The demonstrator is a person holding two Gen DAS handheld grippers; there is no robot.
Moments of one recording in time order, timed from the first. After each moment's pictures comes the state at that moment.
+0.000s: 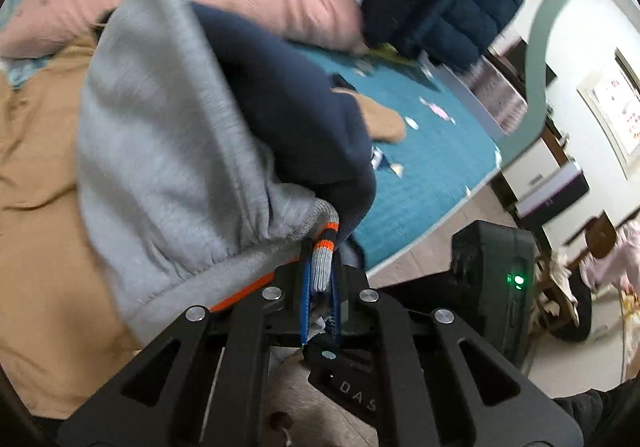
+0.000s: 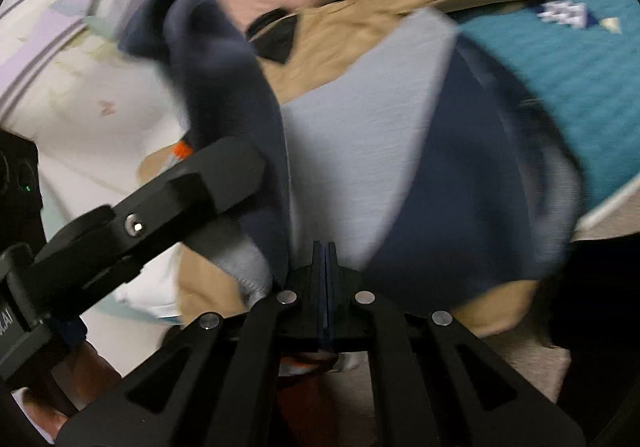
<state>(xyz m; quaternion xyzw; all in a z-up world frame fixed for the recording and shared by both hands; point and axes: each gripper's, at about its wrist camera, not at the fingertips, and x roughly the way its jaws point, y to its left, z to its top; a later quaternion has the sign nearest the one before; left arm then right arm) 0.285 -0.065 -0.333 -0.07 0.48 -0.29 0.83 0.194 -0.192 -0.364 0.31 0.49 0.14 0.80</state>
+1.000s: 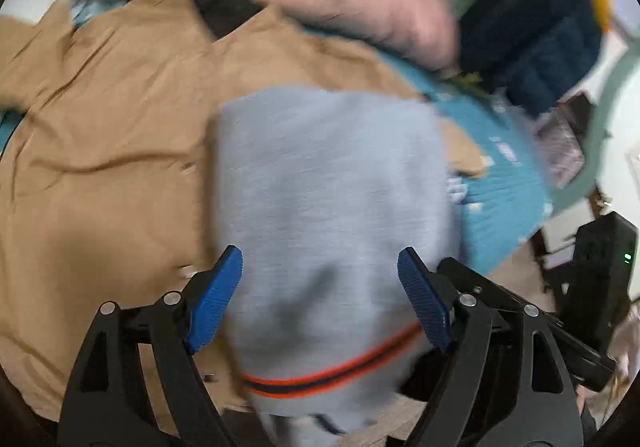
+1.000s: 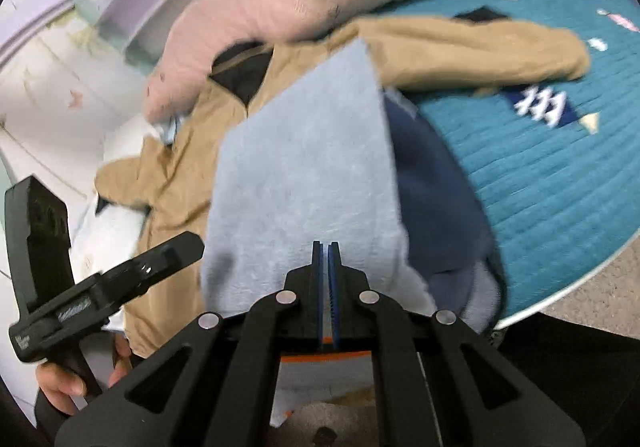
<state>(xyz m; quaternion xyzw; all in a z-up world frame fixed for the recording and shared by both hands) 0.350 0.014 -0.387 -0.13 0.52 -0.15 0.83 0.243 -0.209 -0.348 0.22 0.49 0.12 0.84</state>
